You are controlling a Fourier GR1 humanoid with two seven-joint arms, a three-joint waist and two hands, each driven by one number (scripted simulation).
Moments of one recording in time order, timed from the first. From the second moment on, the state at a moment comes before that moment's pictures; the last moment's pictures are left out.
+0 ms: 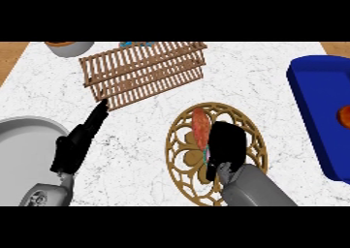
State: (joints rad) left arm -0.10 0.23 -0.15 -1.45 0.00 -0.02 0.05; right arm -0.41 -0.14 0.63 -1.41 0.88 0.18 1.11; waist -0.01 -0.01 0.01
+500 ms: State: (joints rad) left arm -0.10 0.22 -0.14 -1.45 -0.01 -0.02 0.05; right arm -0.45 -0.22 0.56 -1.54 0.82 0.22 0.87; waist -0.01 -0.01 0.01
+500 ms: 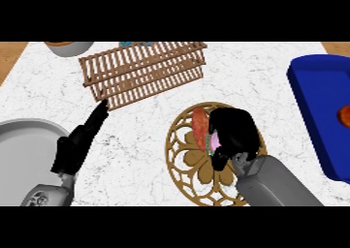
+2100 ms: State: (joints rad) left arm -0.14 0.21 -0.13 -1.44 -0.03 -0.07 0.06; right arm -1.22 -0.17 0.09 -1.09 0.86 0.04 0.72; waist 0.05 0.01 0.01
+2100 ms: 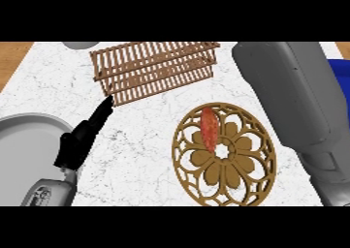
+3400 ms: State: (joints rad) left arm -0.18 0.17 -0.16 -1.44 -0.06 -0.08 0.08; right arm -1.41 -0.01 -0.35 -0.48 0.47 -0.22 0.35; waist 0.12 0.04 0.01
